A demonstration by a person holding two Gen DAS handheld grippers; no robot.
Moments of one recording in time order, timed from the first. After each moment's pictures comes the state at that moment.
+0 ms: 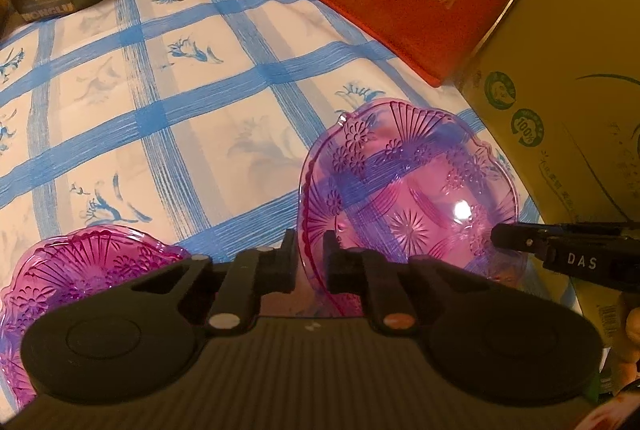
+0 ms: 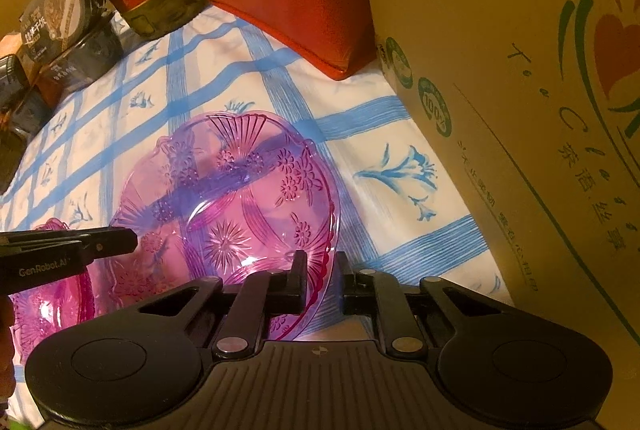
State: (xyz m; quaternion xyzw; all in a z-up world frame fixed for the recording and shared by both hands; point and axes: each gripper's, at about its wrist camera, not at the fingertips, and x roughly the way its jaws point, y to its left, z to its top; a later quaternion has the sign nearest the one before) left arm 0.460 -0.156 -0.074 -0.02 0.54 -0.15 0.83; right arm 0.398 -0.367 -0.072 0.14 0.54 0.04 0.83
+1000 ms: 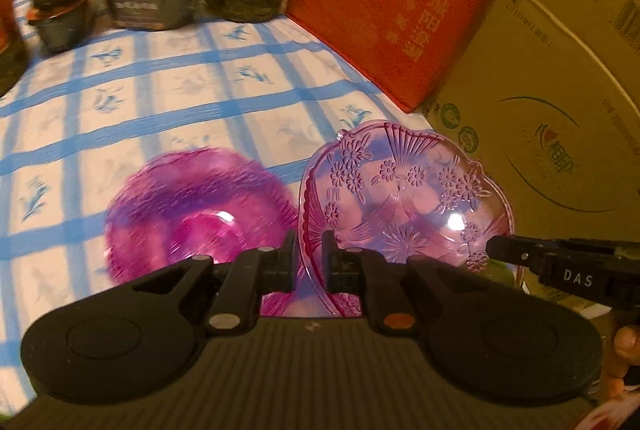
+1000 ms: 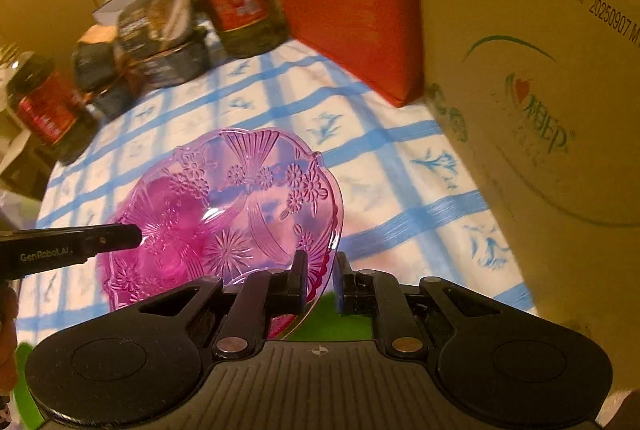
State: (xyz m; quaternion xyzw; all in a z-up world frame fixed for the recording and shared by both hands) left arm 0.324 -0.097 0.028 -0.07 0.48 -0.11 0.87; right arm 0.285 -0.313 0.028 0.11 0.48 0.08 0.87
